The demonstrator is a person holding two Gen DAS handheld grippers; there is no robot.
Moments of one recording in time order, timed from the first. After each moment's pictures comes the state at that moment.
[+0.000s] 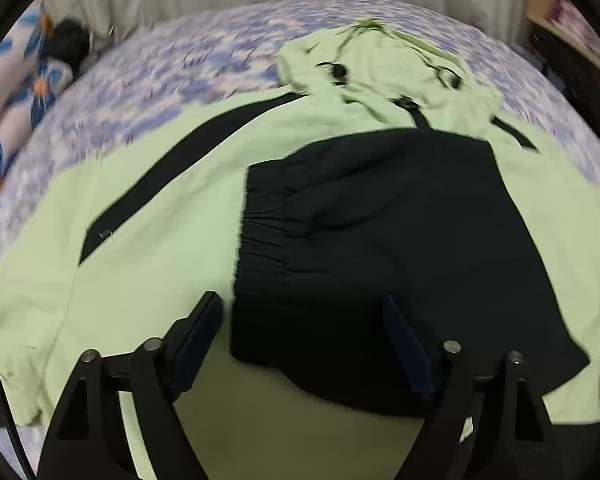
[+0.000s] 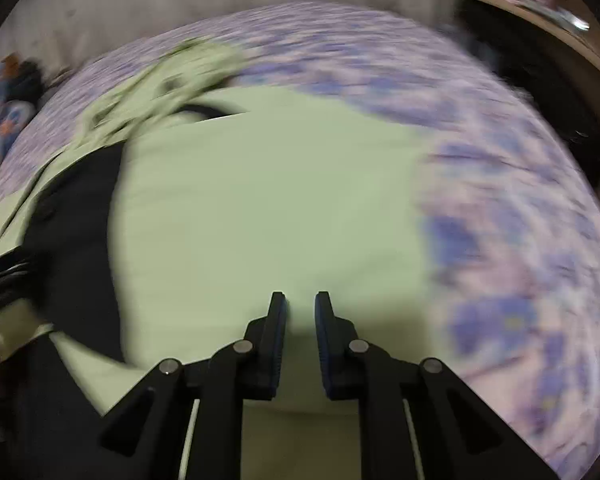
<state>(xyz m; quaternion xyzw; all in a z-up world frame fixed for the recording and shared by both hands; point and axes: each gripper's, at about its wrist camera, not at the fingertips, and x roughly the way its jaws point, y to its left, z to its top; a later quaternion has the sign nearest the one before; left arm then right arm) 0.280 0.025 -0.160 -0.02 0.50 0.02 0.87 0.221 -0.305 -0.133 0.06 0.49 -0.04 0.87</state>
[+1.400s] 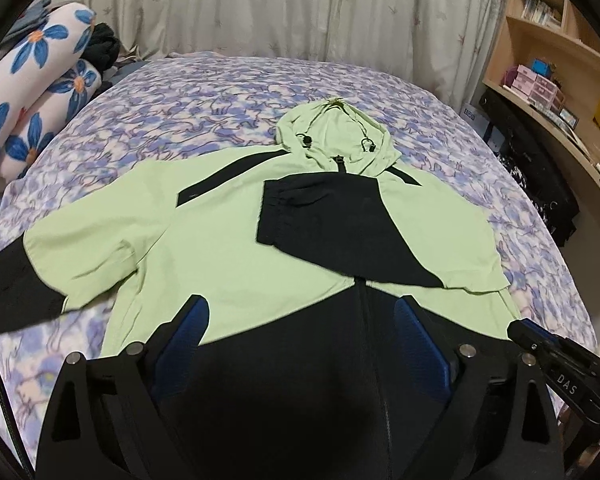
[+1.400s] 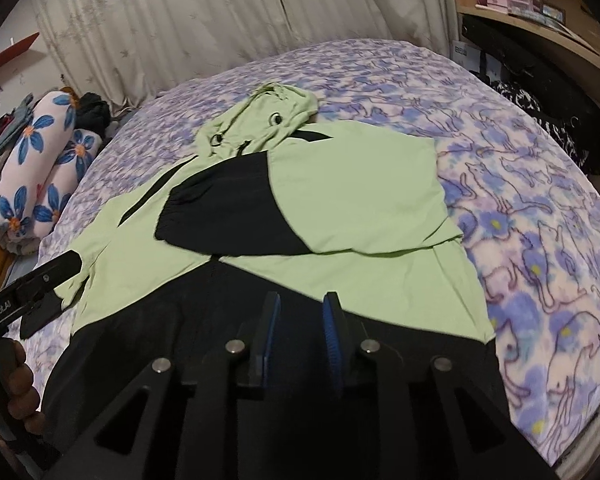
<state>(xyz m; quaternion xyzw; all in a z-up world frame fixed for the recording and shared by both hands) 0.077 0.042 -0.027 -0.08 0.42 -0.03 0.90 0.069 -0.209 -0.049 0.08 0.43 0.05 0.90</state>
